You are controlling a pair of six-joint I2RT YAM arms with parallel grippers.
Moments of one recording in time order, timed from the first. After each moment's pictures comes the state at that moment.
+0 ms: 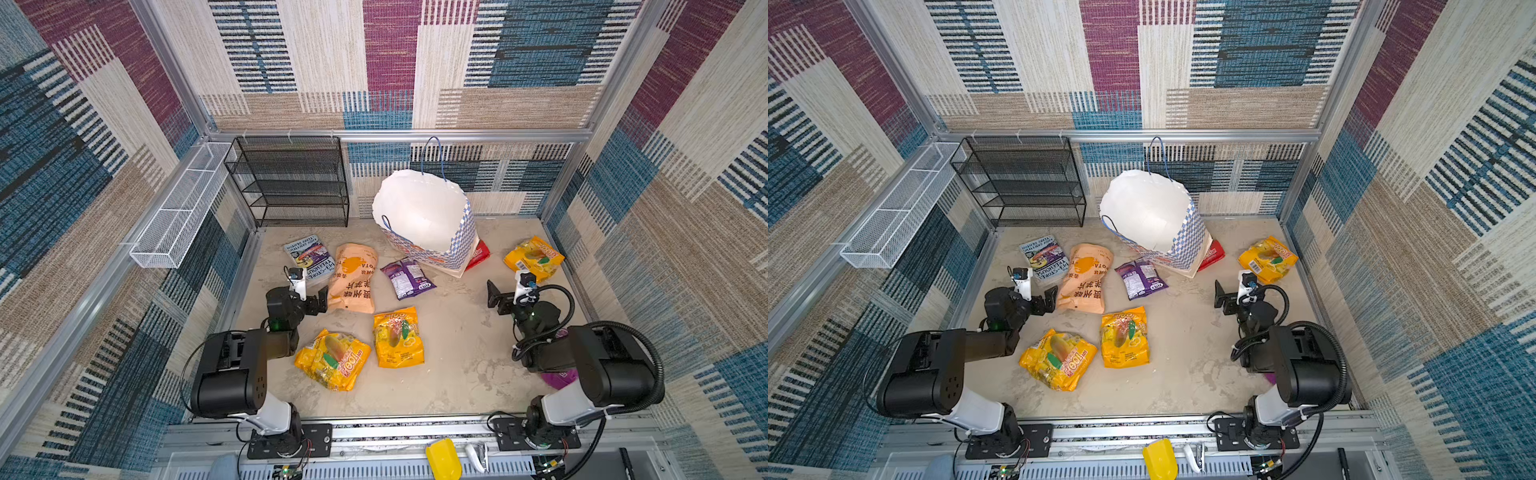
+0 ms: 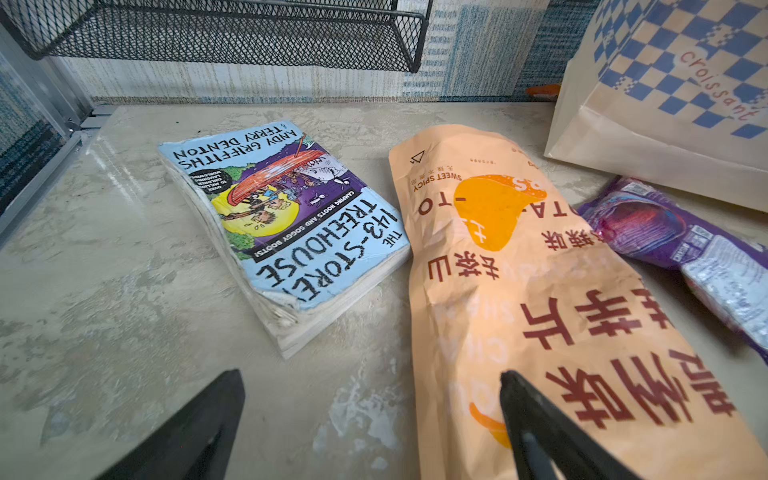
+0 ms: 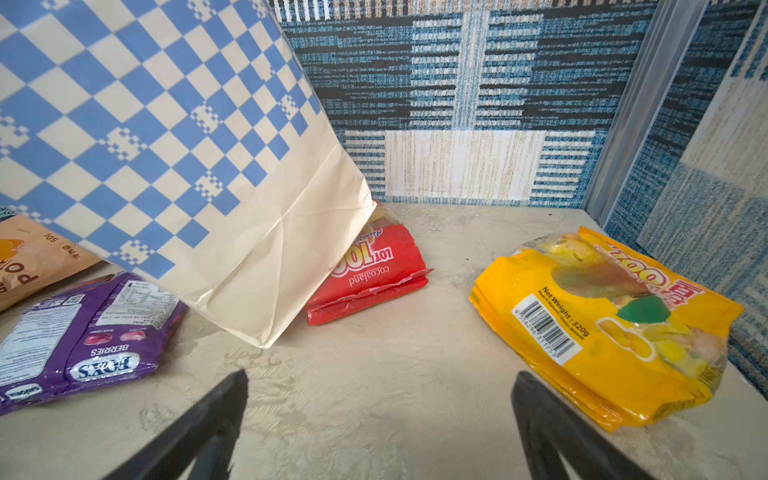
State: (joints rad) left arm 0.08 1.55 0.43 0.74 0.27 0.03; right arm -0.05 1.53 0.21 1.24 -0.18 0.01
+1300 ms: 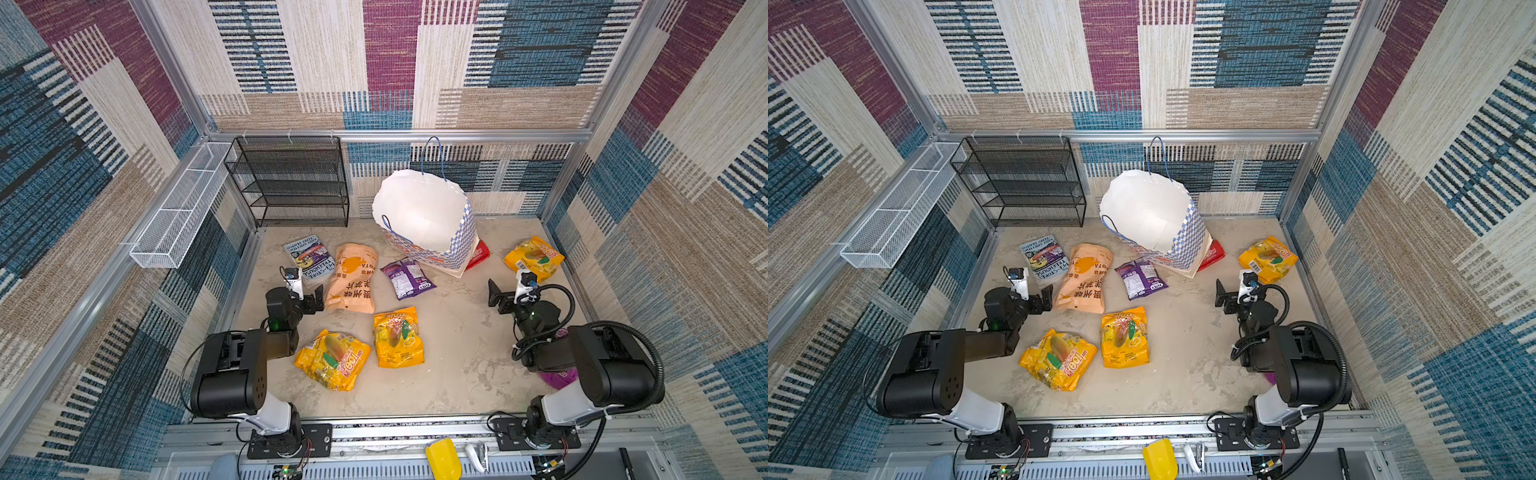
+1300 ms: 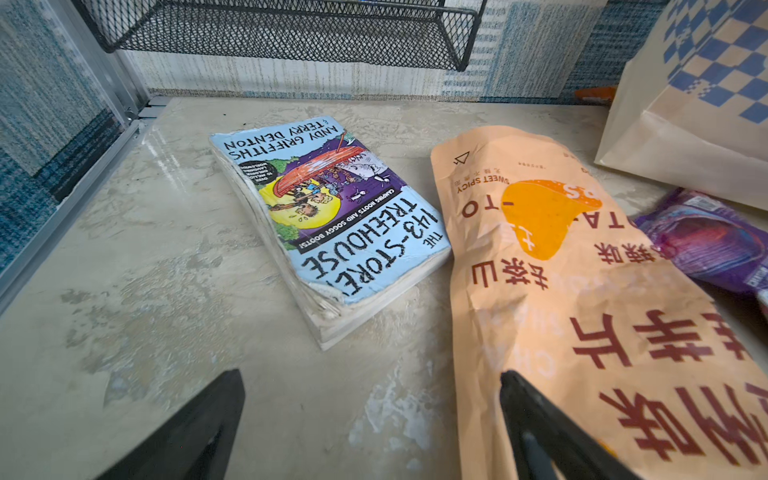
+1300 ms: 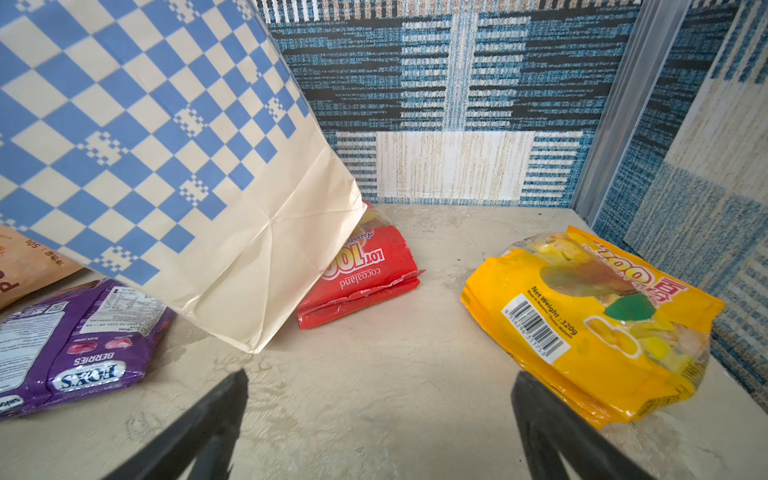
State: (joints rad) left arm 0.08 1.55 0.43 0.74 0.16 0.00; right arm -0.05 1.53 0.22 1.24 -0.15 0.01
